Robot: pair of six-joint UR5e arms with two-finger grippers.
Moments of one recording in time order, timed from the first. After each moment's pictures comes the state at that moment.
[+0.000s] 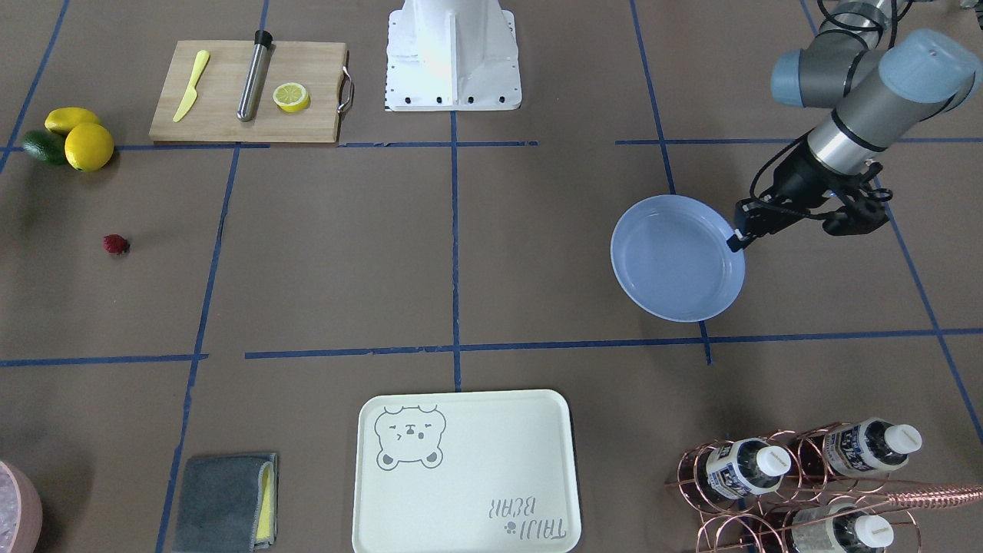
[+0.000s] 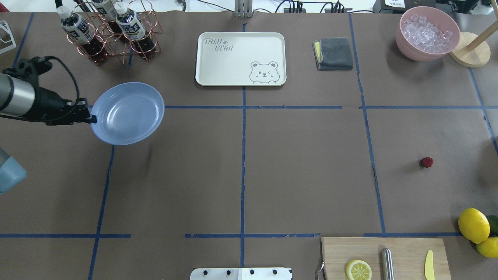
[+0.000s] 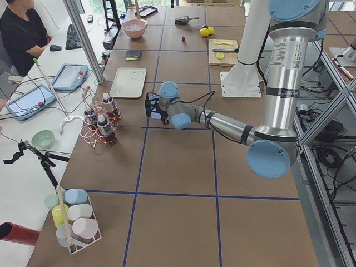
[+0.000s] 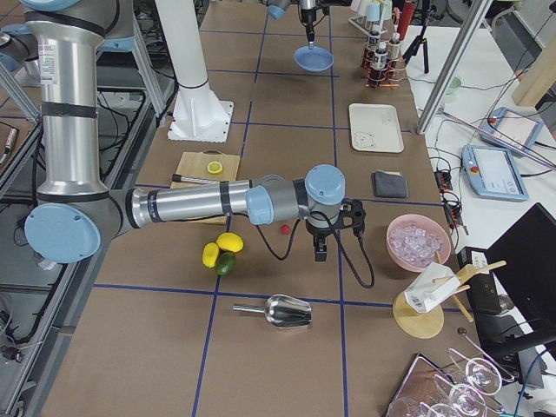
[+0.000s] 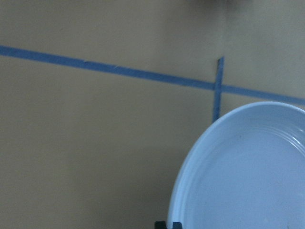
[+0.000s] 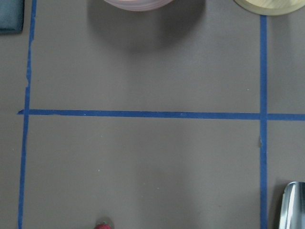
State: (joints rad) left arm -0.88 -1.71 -1.77 -2.24 -2.15 -1.39; right arm 1.43 -1.60 1.76 -1.42 2.46 0.31
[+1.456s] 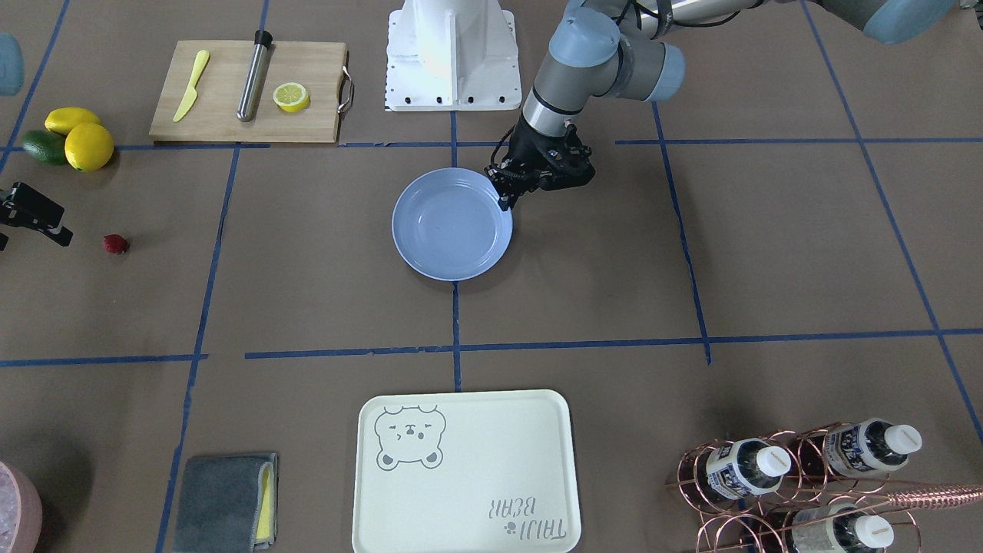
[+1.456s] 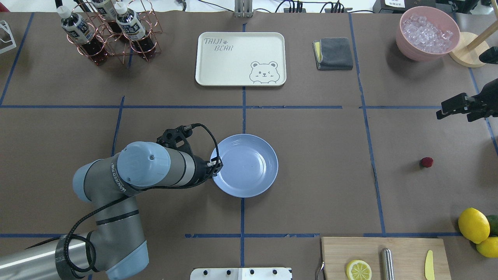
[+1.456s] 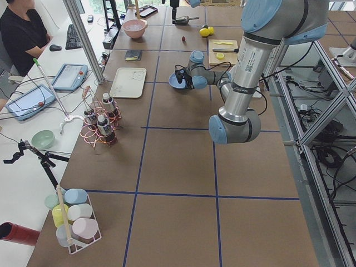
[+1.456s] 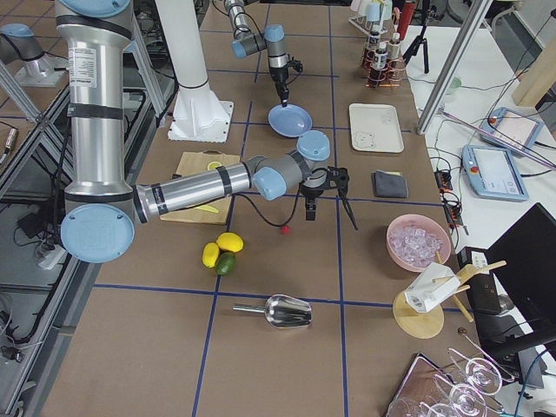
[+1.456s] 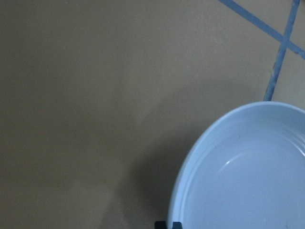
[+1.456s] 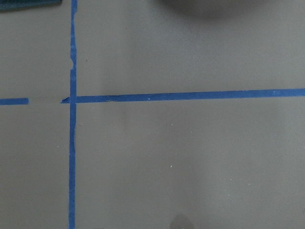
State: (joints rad) left arm -0.39 -2.05 -1.74 -2.00 -1.72 -1.75; right arm 1.15 -1.60 1.85 -1.28 2.32 0.70
